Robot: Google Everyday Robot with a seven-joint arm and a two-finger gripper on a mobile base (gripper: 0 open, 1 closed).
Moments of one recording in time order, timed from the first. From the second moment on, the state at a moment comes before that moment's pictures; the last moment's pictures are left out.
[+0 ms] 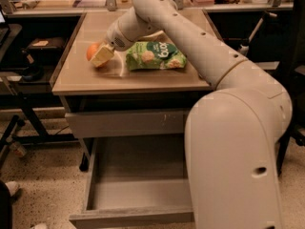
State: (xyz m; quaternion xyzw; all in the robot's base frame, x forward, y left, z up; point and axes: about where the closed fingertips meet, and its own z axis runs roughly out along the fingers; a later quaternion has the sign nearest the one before) arm 0.756 0.164 0.852 -0.60 0.67 0.23 0.37
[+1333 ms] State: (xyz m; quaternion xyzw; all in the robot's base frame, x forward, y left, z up) arm 0.625 0.110 0.865 -0.53 0.74 0.18 0.37
